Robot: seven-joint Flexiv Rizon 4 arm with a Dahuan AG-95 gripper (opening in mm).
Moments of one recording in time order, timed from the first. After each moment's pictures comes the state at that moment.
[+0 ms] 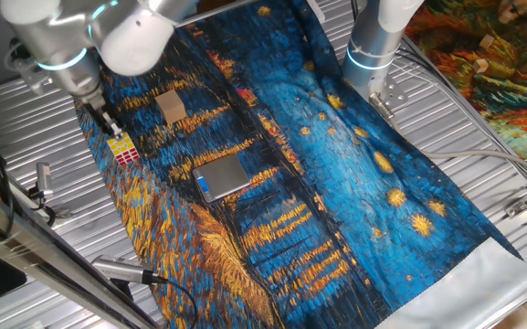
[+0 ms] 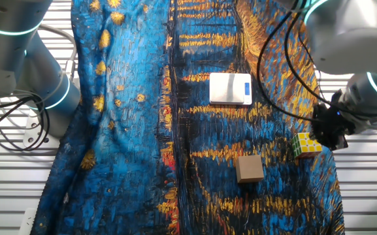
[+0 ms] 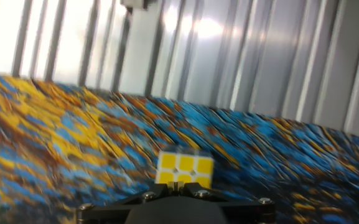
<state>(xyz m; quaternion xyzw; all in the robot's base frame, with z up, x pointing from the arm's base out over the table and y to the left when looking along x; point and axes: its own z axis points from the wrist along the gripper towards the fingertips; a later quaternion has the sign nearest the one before) 0.676 -0.110 0.091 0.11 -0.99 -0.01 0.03</state>
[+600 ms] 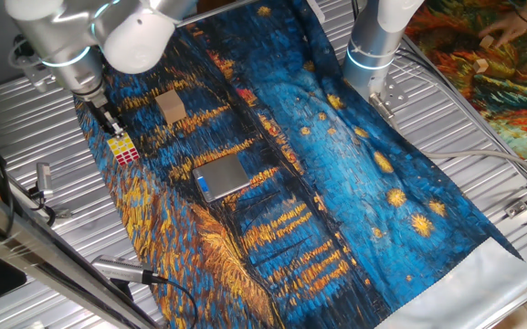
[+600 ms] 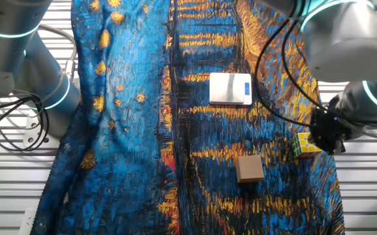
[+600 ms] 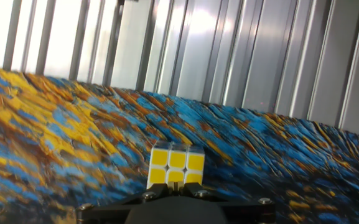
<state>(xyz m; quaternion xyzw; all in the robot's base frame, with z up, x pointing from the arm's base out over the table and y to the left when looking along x) 0.676 -0.108 0.076 0.10 -1.00 -0.01 0.01</state>
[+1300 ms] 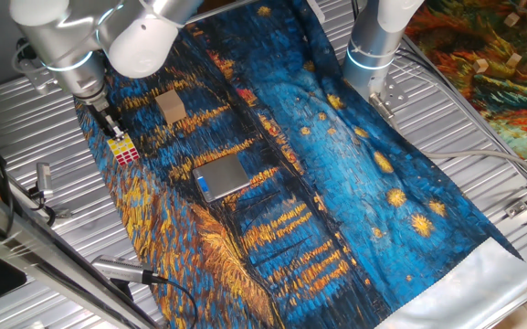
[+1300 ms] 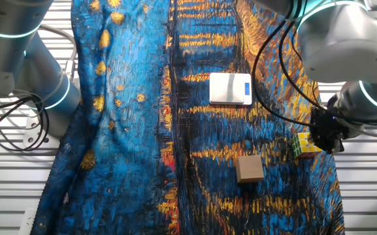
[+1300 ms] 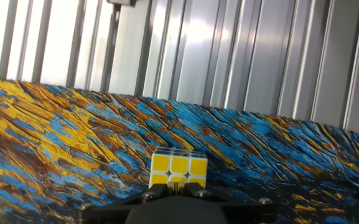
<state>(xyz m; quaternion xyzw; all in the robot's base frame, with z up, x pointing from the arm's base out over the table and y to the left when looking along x) 0.679 -0.107 0.073 0.11 -0.99 -0.01 0.01</state>
